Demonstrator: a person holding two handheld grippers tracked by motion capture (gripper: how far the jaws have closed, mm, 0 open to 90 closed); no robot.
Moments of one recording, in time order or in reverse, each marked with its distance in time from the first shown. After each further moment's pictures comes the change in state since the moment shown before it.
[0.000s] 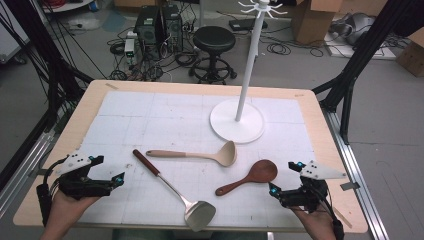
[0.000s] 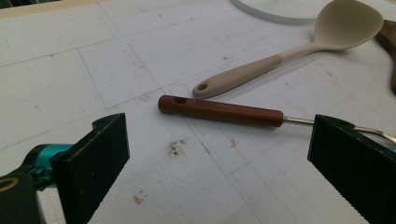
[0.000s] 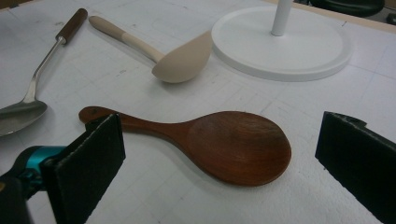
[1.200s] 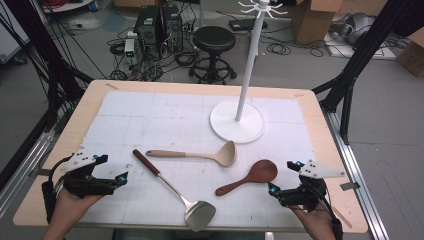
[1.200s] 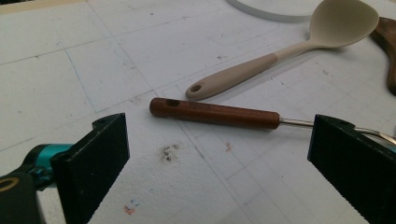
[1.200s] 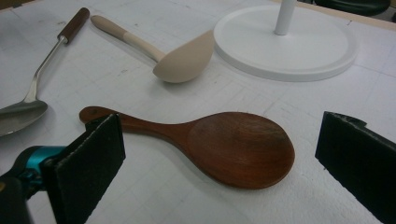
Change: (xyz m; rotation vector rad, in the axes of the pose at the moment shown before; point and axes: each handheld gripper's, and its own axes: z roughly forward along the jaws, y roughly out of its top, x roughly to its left) left arm -0.001 0.002 0.008 0.012 -0.026 0.009; right arm -0.001 0.000 0.004 0.005 0.015 0.007
